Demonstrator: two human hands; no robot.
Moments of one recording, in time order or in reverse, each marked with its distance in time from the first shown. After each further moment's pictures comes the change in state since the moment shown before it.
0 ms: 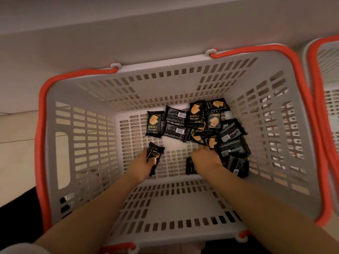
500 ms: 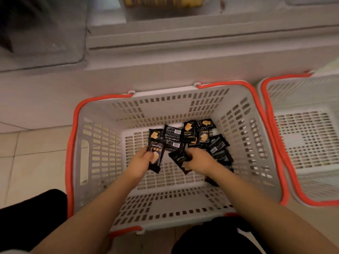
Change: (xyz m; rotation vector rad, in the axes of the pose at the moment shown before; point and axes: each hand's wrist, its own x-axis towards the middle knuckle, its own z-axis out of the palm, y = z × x) left_hand -0.061 0.059 -0.033 -0.470 0.101 0.107; right_hand -0.065 0.001 -0.067 0.688 0.121 -0.073
